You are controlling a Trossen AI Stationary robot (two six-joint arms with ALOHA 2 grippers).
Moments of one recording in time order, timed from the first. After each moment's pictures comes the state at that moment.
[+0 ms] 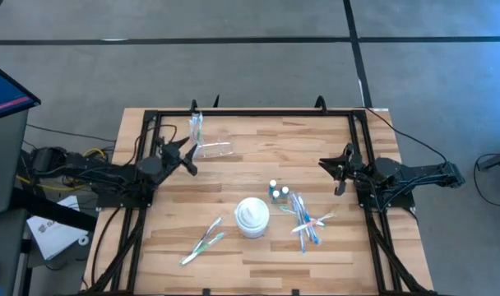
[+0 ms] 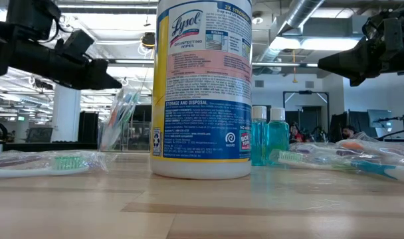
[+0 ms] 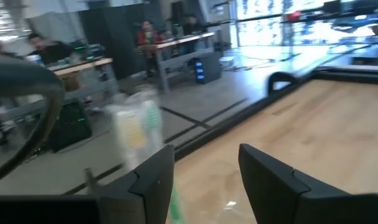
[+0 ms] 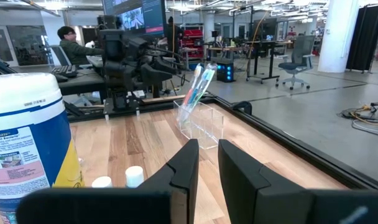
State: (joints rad) left arm 0.02 0.82 0.04 0.71 -0.92 0.08; right arm 0.12 0.01 0.03 0.00 0.44 0.03
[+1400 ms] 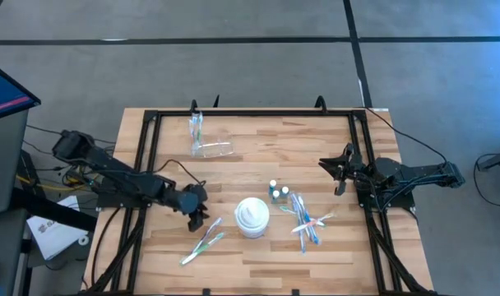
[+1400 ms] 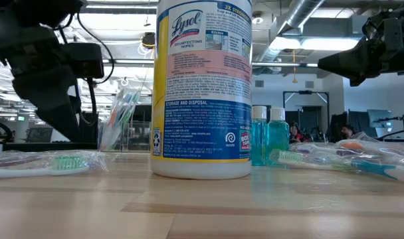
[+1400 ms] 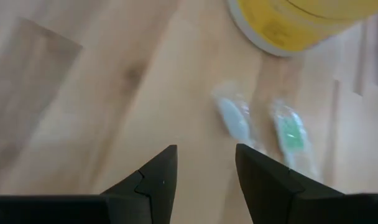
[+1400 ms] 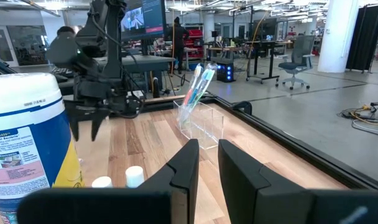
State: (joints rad) left arm -0.36 1.25 0.45 -0.11 -0.14 -0.77; right arm 0.12 0.01 0.03 0.00 0.44 0.03
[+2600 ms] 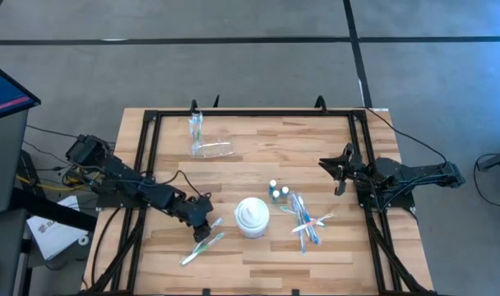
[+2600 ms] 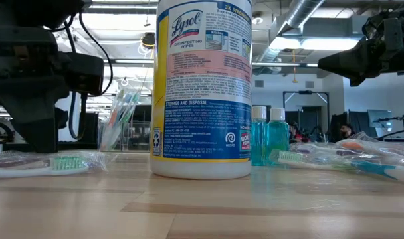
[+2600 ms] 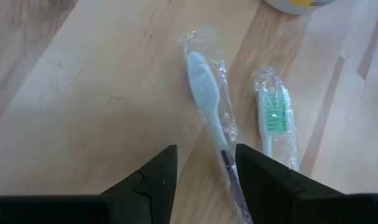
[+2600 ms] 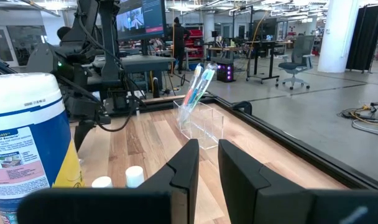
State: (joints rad) left arm -0.44 1.46 0.56 -0.11 -0.05 -0.98; right arm 0.12 0.01 0.03 0.00 0.44 0.03
